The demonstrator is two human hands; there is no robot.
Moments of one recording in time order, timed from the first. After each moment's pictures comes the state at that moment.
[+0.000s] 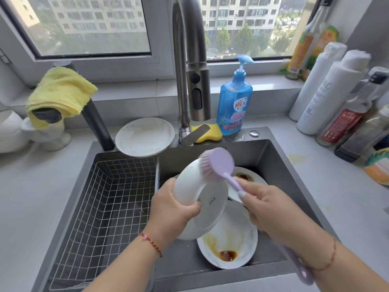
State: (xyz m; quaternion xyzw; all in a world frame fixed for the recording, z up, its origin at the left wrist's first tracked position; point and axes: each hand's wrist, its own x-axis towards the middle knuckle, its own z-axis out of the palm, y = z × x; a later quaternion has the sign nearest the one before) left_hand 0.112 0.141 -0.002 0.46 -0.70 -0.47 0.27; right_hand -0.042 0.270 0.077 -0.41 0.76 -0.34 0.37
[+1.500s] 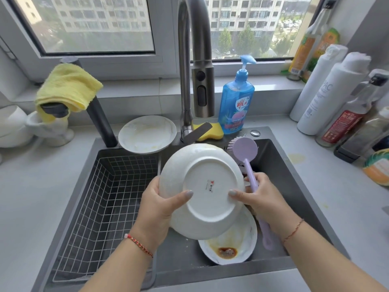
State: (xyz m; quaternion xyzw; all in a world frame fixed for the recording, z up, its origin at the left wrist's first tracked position) left_hand 0.135 0.140 0.001 0.37 -0.49 -0.71 0.35; right_hand -0.074 0.248 0.012 -0.29 0.78 -0.42 0.36
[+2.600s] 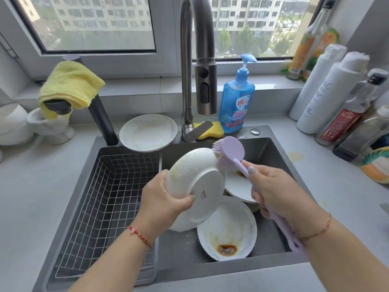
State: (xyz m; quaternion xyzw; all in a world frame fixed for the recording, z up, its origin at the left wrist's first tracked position) left_hand 0.139 0.138 0.014 0.46 -0.72 -0.44 0.28; right_hand -0.041 0.257 0.091 -0.28 0.75 -0.45 0.39
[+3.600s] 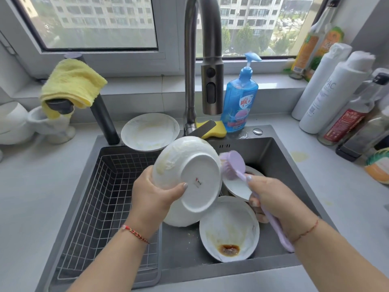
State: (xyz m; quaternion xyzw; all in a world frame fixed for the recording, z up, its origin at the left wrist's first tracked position) left_hand 0.149 0.120 0.008 0.44 -0.59 -0.55 0.39; right_hand -0.044 0.247 0.053 -0.15 0.73 -0.48 0.46
